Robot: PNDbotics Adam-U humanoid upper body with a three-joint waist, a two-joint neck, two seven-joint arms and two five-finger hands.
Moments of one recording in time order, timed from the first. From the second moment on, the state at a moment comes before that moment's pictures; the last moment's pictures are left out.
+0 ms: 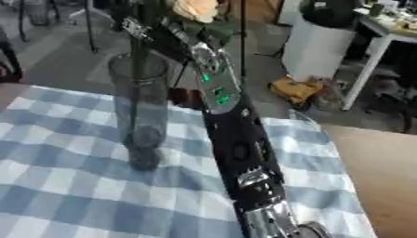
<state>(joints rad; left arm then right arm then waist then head) -0.40 0.23 -0.01 -1.99 0.16 -0.34 -0.13 -1.37 -0.23 -0.25 -1.04 0.59 -0.44 0.49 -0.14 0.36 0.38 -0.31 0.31</state>
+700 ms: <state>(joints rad) -0.40 0.22 -0.01 -1.99 0.15 -0.34 -0.13 -1.37 -0.24 -0.26 -1.04 0.58 -0.45 0.53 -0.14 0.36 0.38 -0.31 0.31</state>
